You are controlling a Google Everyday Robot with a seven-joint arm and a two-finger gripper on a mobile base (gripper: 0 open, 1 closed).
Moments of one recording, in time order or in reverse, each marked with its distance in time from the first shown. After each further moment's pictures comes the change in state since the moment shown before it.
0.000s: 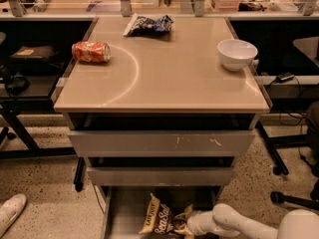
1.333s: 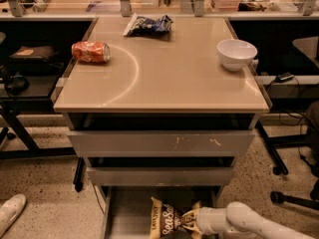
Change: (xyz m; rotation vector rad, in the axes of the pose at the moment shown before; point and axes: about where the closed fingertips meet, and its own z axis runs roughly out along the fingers) arm -0.065 0.009 -0.092 0.057 -0.011 -0.132
